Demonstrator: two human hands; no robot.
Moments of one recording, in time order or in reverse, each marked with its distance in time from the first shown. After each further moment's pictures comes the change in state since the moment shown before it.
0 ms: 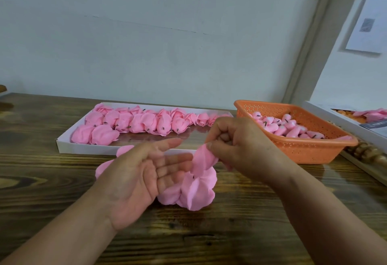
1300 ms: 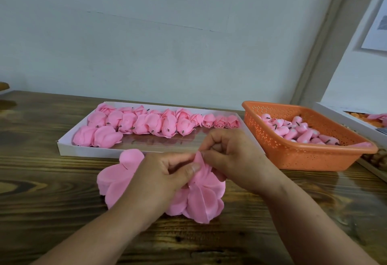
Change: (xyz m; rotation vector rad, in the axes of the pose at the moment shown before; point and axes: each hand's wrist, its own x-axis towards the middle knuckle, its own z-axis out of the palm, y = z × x) left_hand 0.022 -0.020 -0.003 0.822 0.065 0.333; right_hand 0.020 0.020 0.024 0.194 -0.083 0.042
